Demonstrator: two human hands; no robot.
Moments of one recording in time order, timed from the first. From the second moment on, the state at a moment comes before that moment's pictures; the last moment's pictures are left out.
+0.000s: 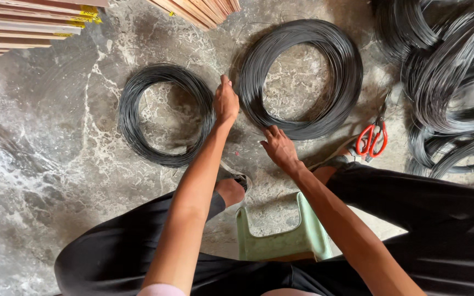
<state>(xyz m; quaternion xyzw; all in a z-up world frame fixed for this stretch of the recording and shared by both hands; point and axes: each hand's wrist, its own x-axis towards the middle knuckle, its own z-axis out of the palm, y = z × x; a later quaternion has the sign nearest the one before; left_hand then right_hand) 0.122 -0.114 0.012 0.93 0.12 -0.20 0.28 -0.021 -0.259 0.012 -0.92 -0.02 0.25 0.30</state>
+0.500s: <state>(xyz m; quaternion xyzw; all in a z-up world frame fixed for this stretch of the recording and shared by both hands) 0.086 -0.116 0.054 0.97 0.05 -0.06 0.23 -0.056 -0.288 0.078 -0.97 -0.01 0.05 0.25</state>
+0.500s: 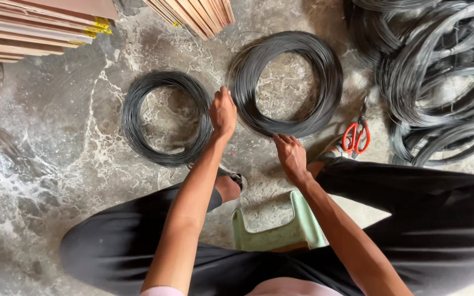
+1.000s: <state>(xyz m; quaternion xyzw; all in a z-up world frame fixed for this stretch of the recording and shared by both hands) 0.066 -0.120 0.068 0.89 0.13 -0.08 0.42 -0.066 -0.291 0.057 -0.93 0.03 0.10 0.35</state>
